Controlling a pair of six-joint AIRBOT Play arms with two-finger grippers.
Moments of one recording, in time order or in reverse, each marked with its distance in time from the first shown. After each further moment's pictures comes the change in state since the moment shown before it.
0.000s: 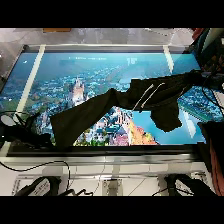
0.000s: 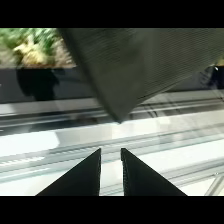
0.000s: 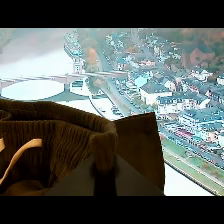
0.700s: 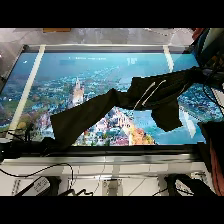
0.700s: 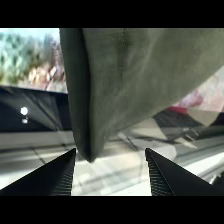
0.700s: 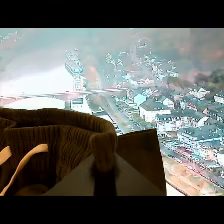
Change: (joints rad) left arm 0.281 -0.041 -0.274 -0.369 0.153 0.230; right arm 0.000 0.000 0.000 -0.001 -0.066 0.000
